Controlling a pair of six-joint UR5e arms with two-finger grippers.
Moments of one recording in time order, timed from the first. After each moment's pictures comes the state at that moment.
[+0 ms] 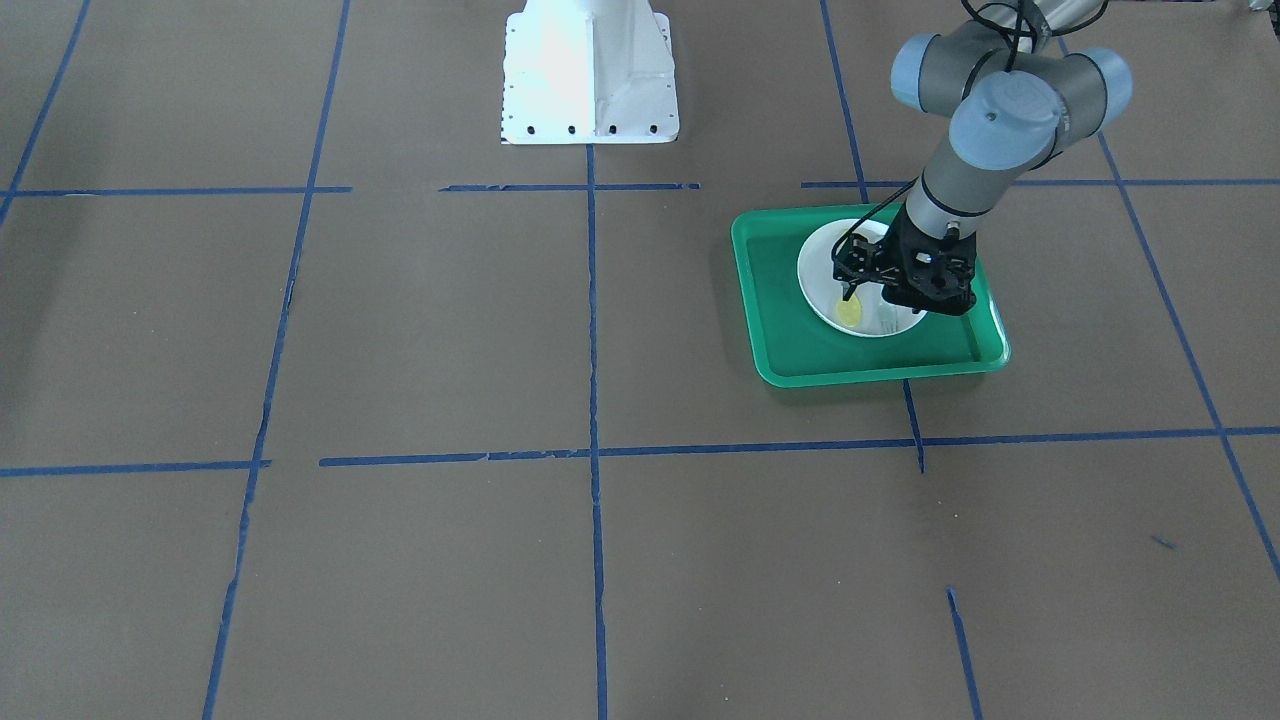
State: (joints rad) left arm -0.70 -1.80 -1.83 -1.77 -2.03 -0.80; right arm 1.58 -1.66 1.61 -1.50 2.28 0.03
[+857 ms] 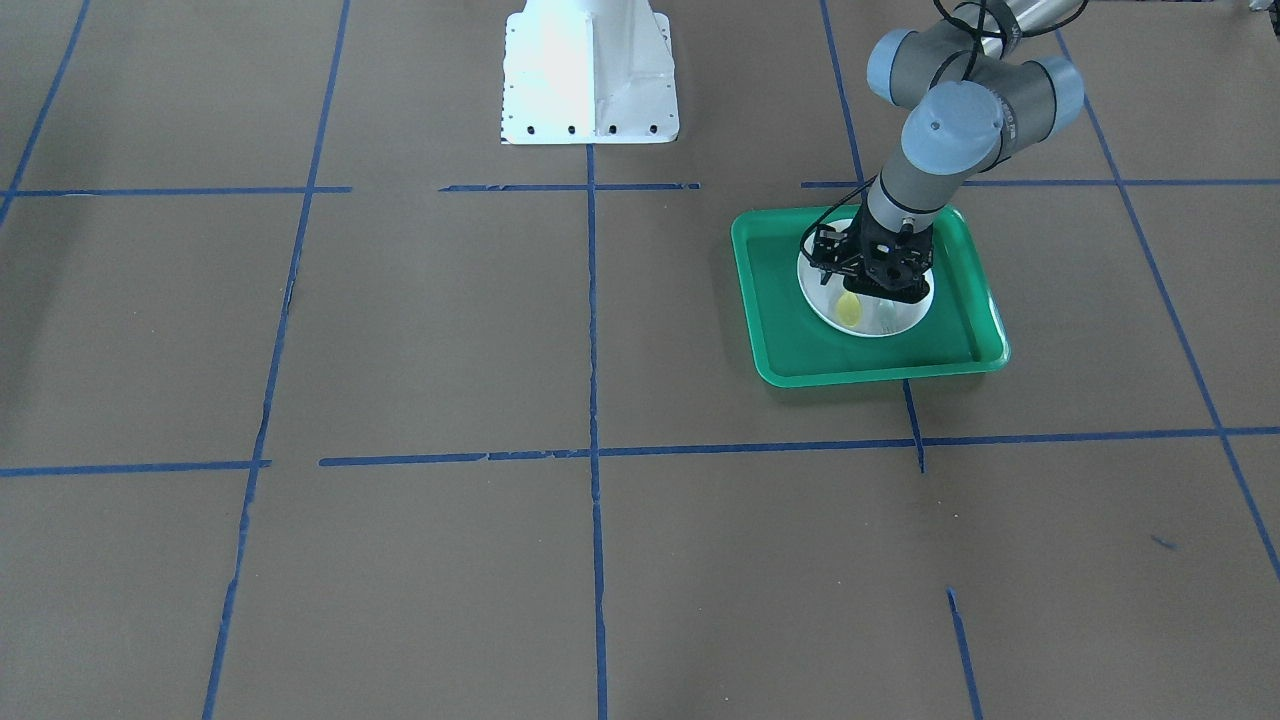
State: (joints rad) left arm -0.63 -1.79 -1.81 -1.77 -2.04 -0.83; right arm 1.58 -1.66 1.61 -1.50 2.28 0.03
